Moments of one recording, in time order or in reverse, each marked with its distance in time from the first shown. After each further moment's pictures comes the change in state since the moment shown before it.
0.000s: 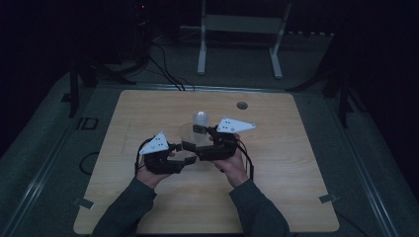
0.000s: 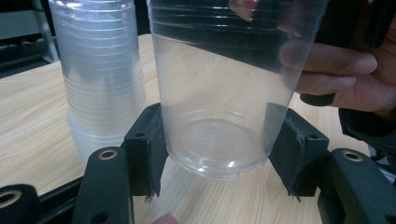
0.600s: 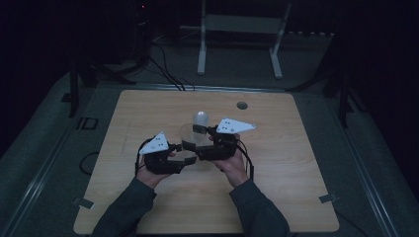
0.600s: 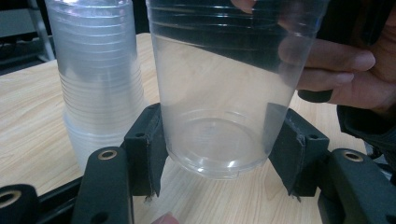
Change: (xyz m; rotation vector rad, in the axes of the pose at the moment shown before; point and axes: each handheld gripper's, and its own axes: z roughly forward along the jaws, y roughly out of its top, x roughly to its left) left arm 0.001 -0.001 0.001 0.001 -0.012 -0.007; right arm 0.002 0.000 0.000 0.000 -0.015 -0.021
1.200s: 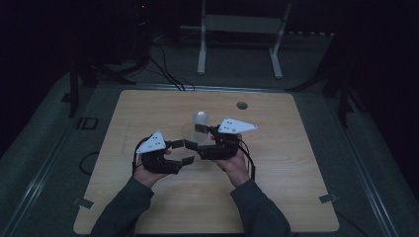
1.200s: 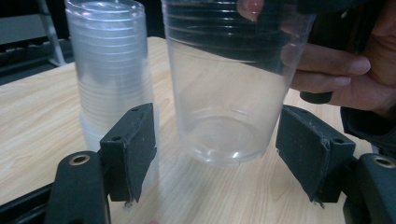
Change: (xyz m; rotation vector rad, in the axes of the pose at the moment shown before) left arm 0.002 0.005 -0.010 -0.007 0.039 0.019; right arm -0.003 -0.001 -0.004 0.004 -0.029 -0.016
